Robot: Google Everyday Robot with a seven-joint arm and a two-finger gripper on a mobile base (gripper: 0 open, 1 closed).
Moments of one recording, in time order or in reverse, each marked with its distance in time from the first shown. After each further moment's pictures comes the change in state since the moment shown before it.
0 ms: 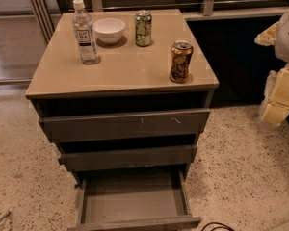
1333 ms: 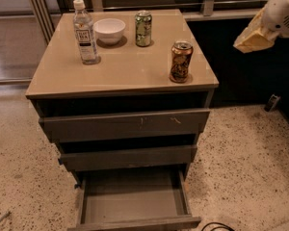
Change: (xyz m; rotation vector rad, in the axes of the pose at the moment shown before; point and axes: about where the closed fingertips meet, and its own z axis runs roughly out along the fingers) arm -0.016 -0.124 0.032 0.158 -0.216 0.119
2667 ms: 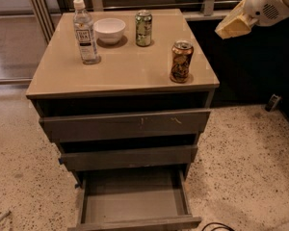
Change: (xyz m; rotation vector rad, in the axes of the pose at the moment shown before) arm -0.034 -0.049 0.033 -0.022 -0.198 0.055
